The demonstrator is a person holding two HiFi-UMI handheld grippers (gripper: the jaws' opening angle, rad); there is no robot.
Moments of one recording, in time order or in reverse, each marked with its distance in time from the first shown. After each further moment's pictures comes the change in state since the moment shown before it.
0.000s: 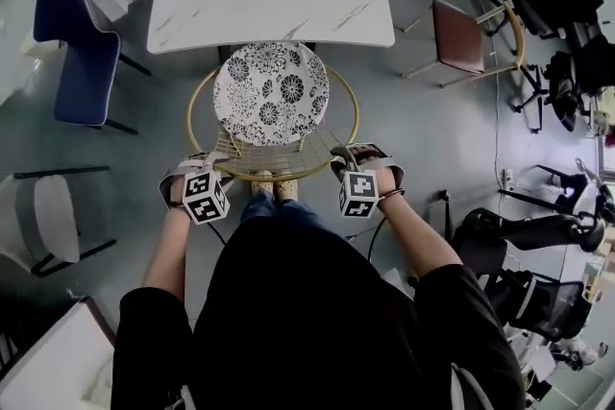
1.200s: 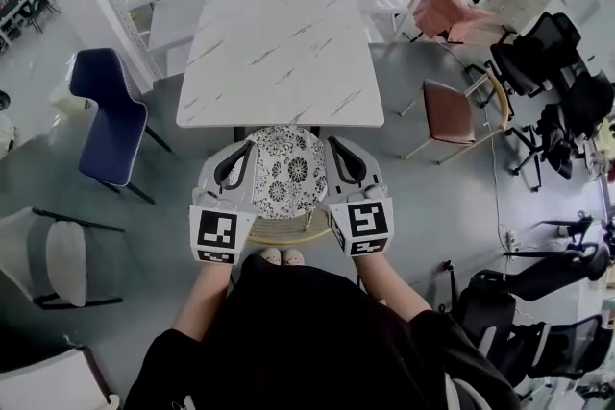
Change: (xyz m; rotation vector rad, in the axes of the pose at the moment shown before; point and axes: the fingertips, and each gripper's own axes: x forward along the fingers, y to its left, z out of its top) left arm -0.312 0.152 0.184 -0.513 -0.888 0.848; right arm -0.290 -0.226 0.113 0.895 -0.846 -0.770
